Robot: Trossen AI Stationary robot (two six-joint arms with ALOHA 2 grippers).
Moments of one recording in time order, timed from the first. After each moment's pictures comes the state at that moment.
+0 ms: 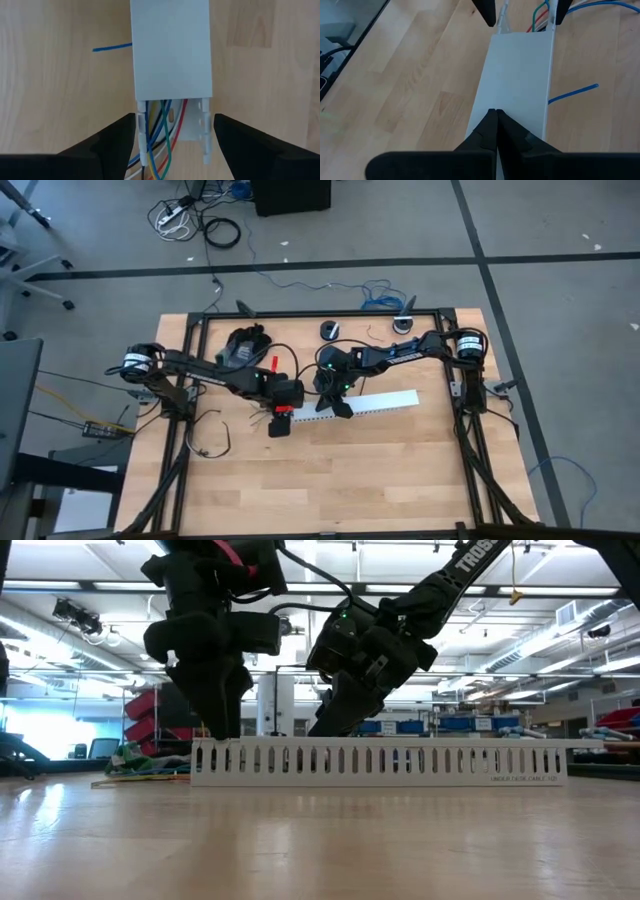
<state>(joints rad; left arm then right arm) -0.04 1.63 1.03 -0.63 -0.01 -0.11 -0.19 2.00 1.17 -0.14 -0.57 -0.23</state>
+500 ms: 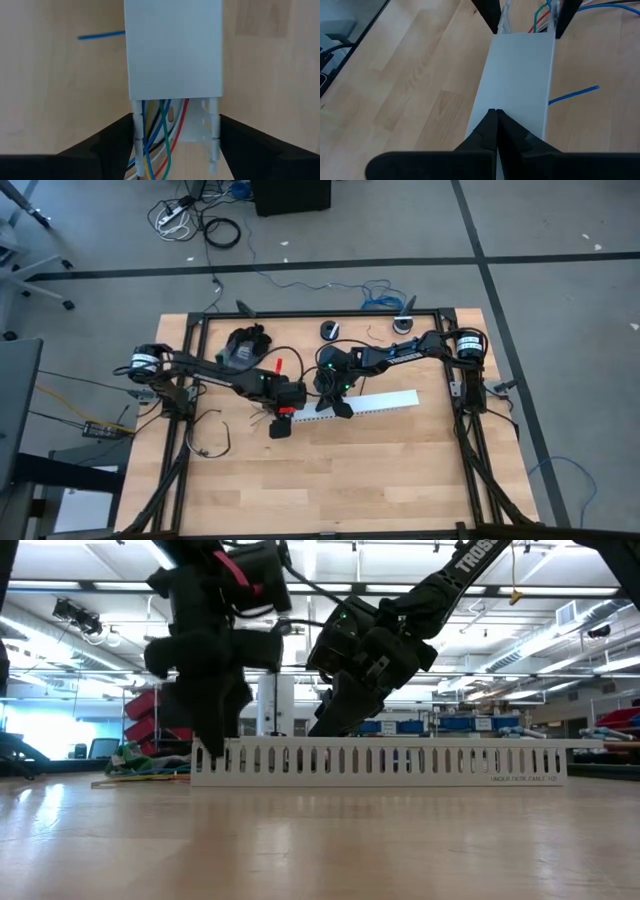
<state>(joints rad) -0.04 1.68 1.03 -0.62 0.01 -0.12 -0.19 2.00 1.17 -0.14 -0.57 -0.25</state>
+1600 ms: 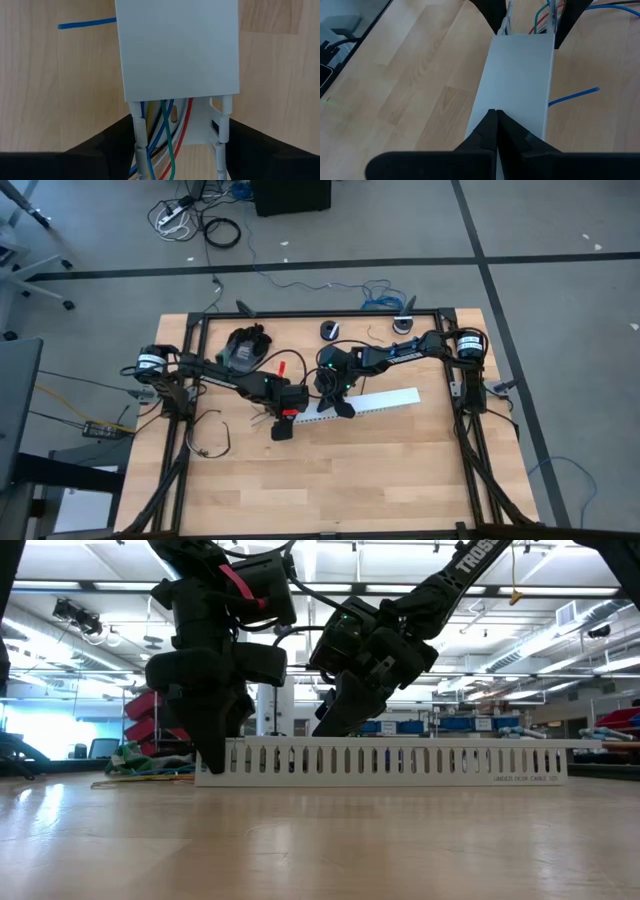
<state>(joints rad) -0.04 1.73 1.02 -0.56 0.02 -0.12 -0.19 2.00 1.17 -0.14 -0.59 -0.26</state>
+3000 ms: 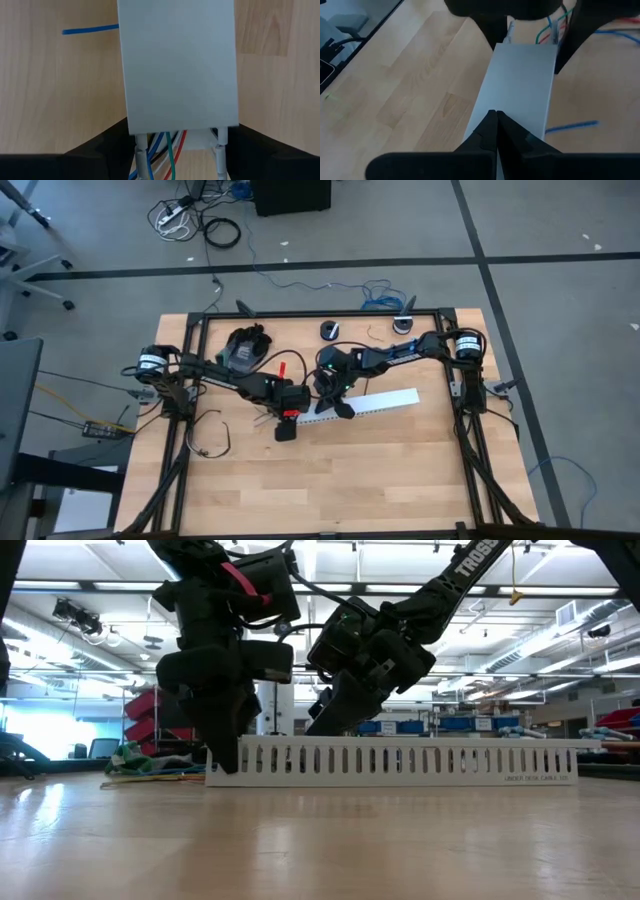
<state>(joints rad) -0.04 1.74 1.02 -0.50 0.02 -0.13 -0.18 2.01 1.16 -0.05 -0.62 -0.29</state>
